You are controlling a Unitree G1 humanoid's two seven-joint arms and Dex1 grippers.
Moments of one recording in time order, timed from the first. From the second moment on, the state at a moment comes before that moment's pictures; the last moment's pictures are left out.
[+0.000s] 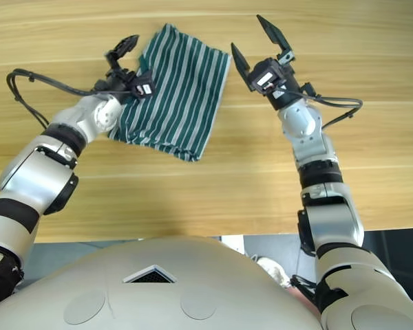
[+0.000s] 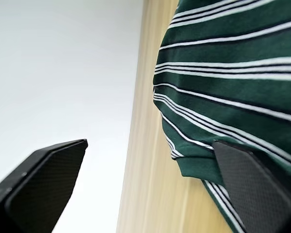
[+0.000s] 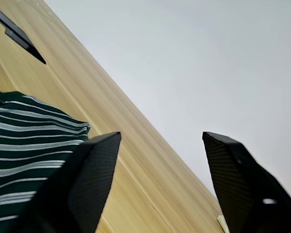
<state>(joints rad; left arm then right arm) -0.69 0.36 -0.62 1.21 0.71 -0.48 0.39 -0.37 -0.45 0.16 0.63 -0.26 -0.79 0.13</state>
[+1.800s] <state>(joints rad) 0.27 0.98 -0.17 -0.05 0.27 -0.67 -0.74 0.17 -0.88 0.27 0.00 -0.45 -0.73 0.52</state>
